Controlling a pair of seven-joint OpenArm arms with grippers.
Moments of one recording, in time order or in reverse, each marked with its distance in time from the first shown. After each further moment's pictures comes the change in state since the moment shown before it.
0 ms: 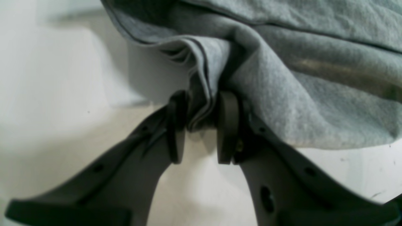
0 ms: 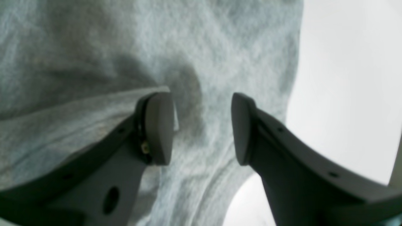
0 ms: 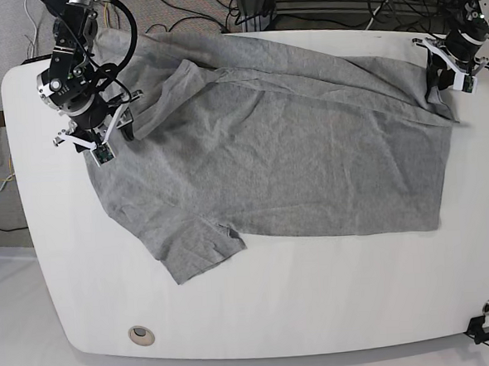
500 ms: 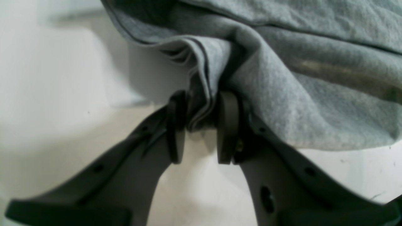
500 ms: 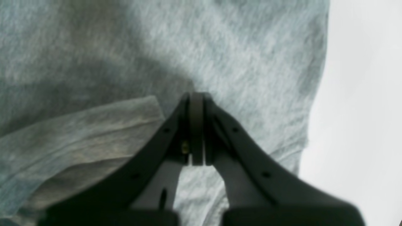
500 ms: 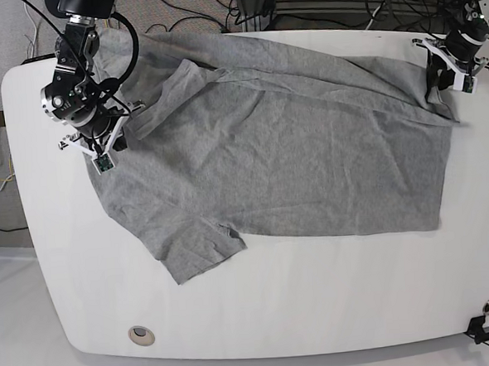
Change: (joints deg) left arm -0.1 0.0 0.0 0.0 0.0 0.0 0.1; right arm 5.2 0.3 0.0 -10.1 0.3 0.0 0.1
